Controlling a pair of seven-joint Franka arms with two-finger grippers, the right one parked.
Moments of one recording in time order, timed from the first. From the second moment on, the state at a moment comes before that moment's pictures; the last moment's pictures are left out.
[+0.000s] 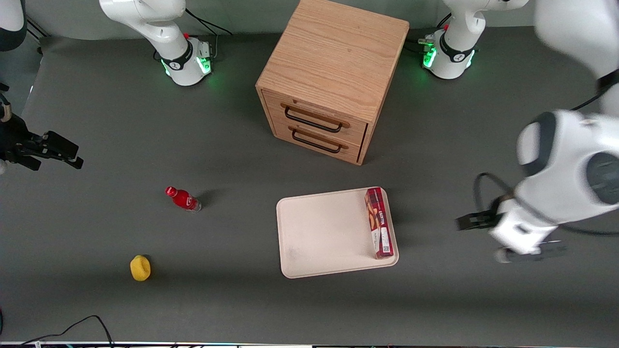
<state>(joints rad) -0.04 0.46 -0.10 -1.27 0.02 1.76 -0.25</state>
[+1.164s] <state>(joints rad) 0.18 0.24 -0.09 -1.30 -0.03 1.56 0.07</state>
